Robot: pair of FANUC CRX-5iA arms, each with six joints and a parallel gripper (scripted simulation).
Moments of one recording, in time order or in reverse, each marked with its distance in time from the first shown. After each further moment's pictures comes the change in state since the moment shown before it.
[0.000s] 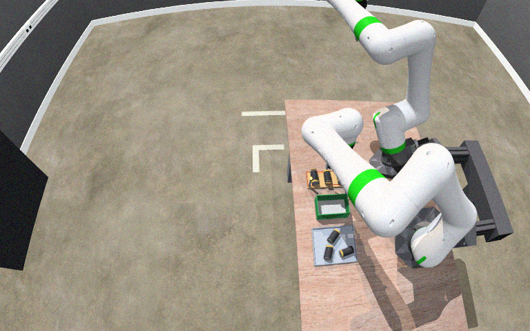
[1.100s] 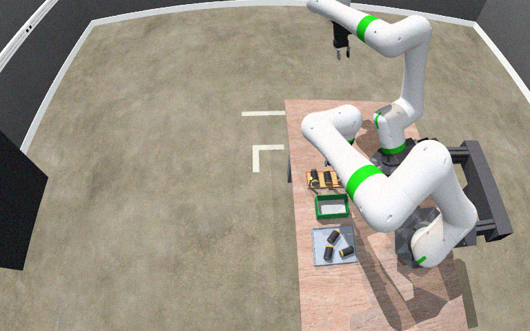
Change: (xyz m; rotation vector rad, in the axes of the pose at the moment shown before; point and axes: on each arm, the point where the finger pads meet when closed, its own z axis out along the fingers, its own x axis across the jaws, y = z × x) left arm 0.000 -0.017 0.000 0.001 0.000 0.000; right arm 0.116 -0.037 0.078 0.169 0.170 -0.300
